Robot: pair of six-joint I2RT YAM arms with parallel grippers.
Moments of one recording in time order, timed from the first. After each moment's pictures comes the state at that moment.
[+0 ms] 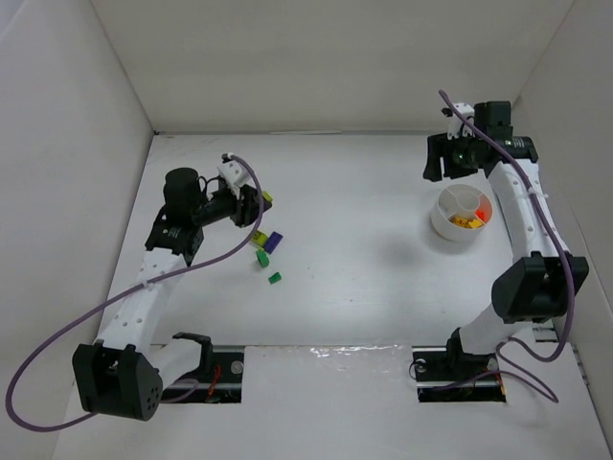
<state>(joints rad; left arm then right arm) -0.17 1.07 0.90 -0.13 0.76 0.20 -0.01 1.60 1.67 -0.90 -0.28 -0.17</state>
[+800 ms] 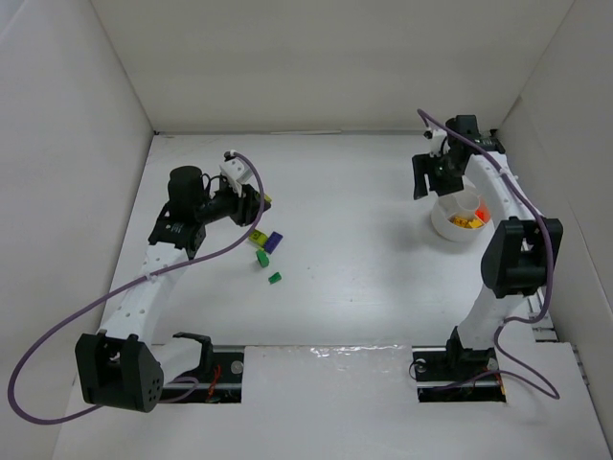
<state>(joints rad) -0.17 1.12 0.90 -0.15 0.71 0.19 0.01 1.81 1.63 -0.92 -0.16 -0.11</state>
